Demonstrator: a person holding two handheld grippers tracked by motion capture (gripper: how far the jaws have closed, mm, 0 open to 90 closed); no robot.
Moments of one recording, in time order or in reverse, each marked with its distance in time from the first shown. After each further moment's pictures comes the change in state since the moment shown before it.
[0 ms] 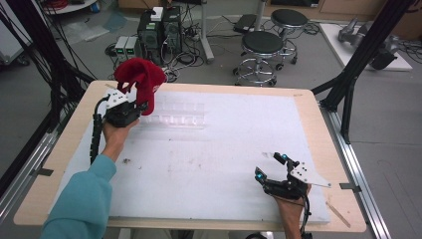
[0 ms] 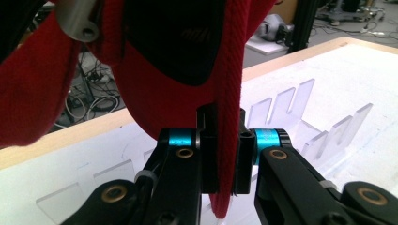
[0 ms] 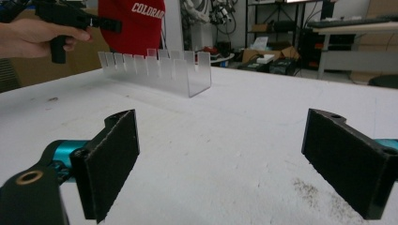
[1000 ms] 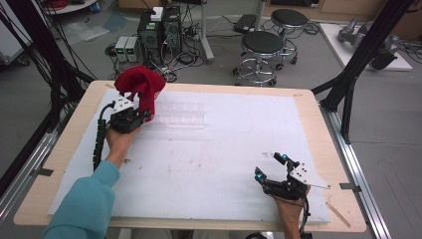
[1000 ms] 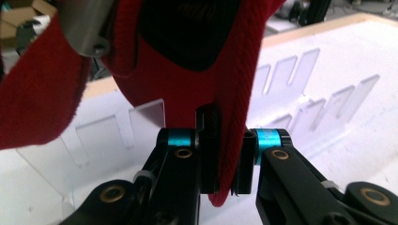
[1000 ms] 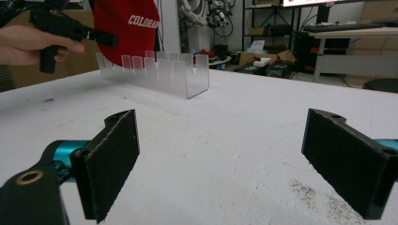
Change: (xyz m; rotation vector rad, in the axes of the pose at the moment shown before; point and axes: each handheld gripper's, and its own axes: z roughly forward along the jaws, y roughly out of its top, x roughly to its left) left arm -0.015 -0.012 -0.002 0.125 0.032 -0.030; right arm 0.001 -0.001 0.000 -0.009 -0.020 -0.012
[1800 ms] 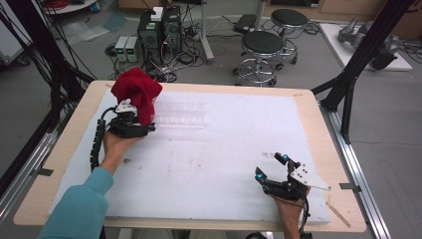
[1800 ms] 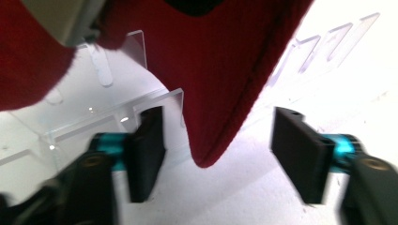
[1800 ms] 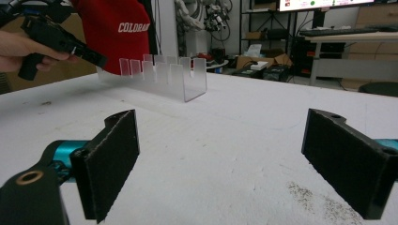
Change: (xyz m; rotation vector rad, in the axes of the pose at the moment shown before) left arm -0.002 -0.007 -0.006 0.192 -0.063 -0.034; right arm 0.001 -0.001 -0.002 -0.014 -0.008 -0.003
